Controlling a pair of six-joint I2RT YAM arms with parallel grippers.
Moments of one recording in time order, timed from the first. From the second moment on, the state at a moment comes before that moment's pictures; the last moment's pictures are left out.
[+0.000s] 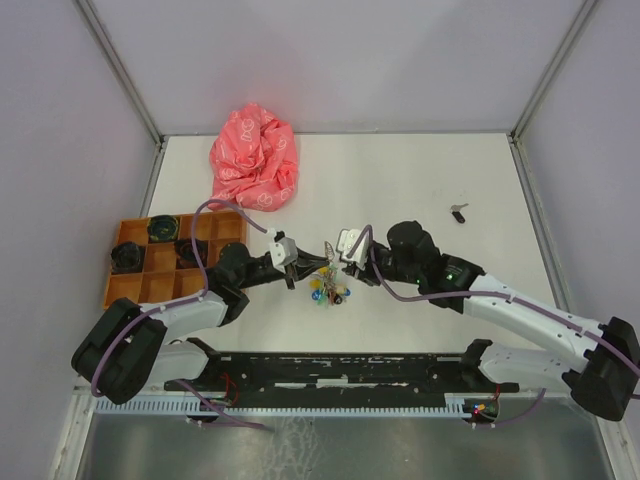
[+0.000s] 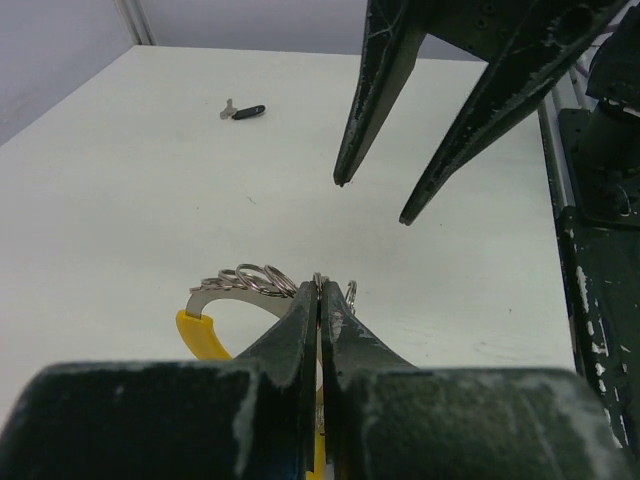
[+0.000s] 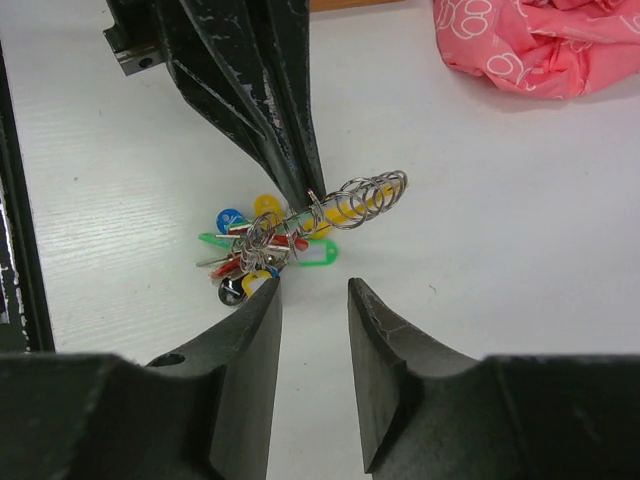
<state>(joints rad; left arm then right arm) -0.57 1.23 0.32 0.97 0.74 0.05 0.88 1.09 0.81 -0.19 -0.24 -0.46</state>
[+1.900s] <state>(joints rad) -0.58 1.23 0.31 0.97 0.89 0.21 0.79 1.26 0.83 -0.11 -0.57 -0.53</state>
